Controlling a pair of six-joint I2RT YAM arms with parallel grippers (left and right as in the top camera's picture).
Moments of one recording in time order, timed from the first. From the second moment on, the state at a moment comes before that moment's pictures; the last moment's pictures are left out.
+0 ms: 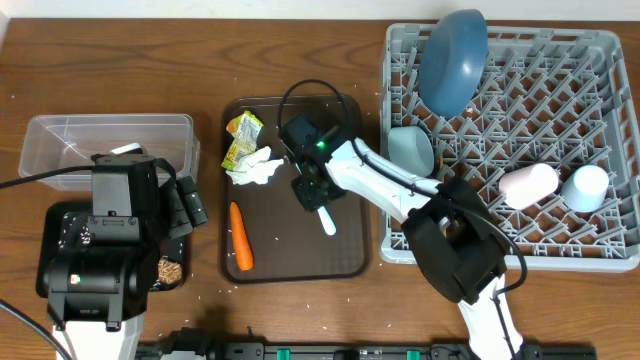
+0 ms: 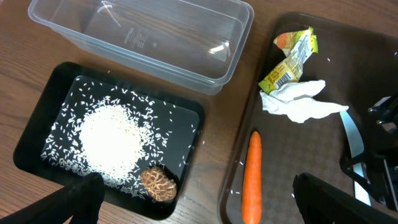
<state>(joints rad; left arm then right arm) -0.04 0.94 1.19 -1.21 -0.25 -0.33 0.76 2.19 1.62 -0.87 -0.08 0.23</state>
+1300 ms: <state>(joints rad) -0.04 0.94 1.19 -1.21 -0.25 -0.33 0.75 2.10 1.63 -0.96 -0.05 0.31</state>
